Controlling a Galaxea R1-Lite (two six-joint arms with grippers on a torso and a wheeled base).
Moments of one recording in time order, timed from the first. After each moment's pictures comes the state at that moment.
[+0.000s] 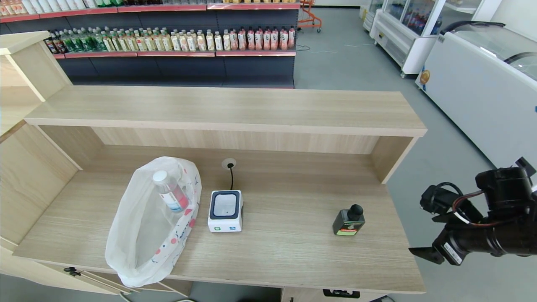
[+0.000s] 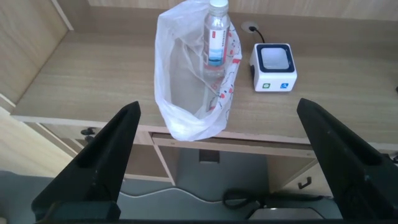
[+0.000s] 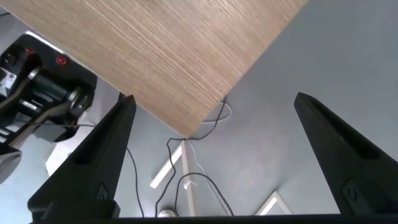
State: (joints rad) left arm 0.00 0.00 0.00 0.00 0.00 0.00; right arm -0.02 1.67 -0.60 -0.24 0.18 -0.72
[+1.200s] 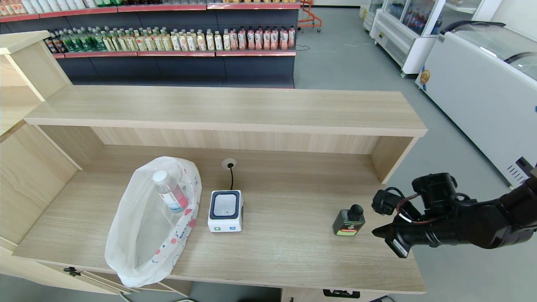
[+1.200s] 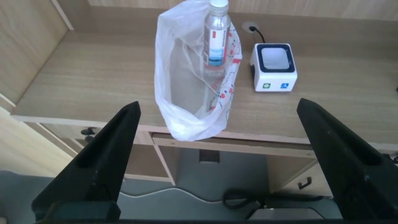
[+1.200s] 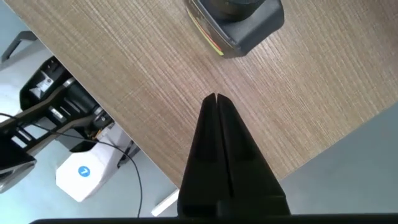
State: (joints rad) left arm 0.00 0.00 0.00 0.00 0.00 0.00; right arm 0.13 1.96 -0.72 -0.39 0.28 -0.72
